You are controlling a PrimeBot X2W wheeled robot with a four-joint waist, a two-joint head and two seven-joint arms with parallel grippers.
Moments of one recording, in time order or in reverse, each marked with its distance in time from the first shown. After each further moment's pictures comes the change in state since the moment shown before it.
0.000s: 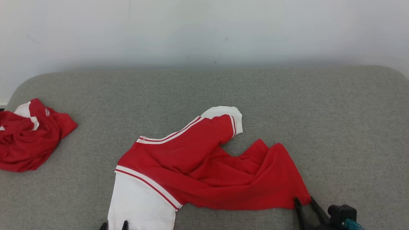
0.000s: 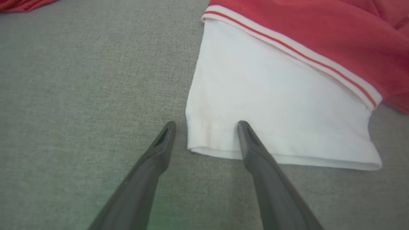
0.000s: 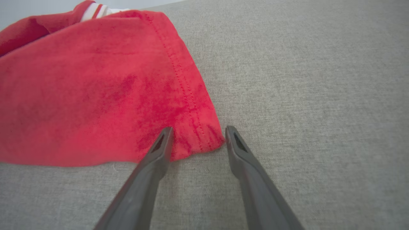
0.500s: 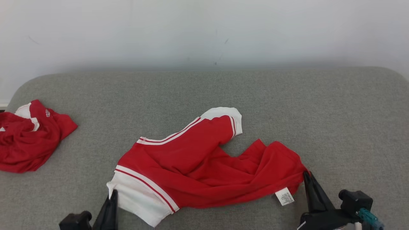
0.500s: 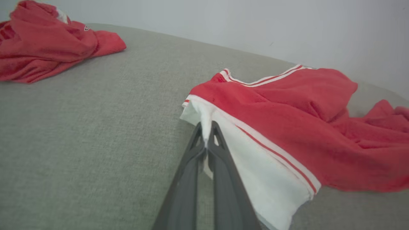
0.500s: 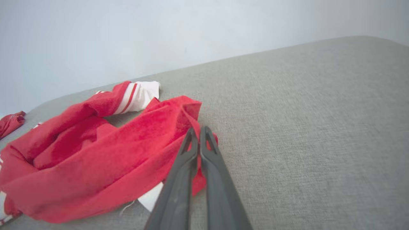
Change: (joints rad) left arm 0.014 -0.007 0.015 -0.225 -0.079 -0.002 0.000; right arm 0.033 -0.002 -0.003 -0.221 0.083 0.000 0.000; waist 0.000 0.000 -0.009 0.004
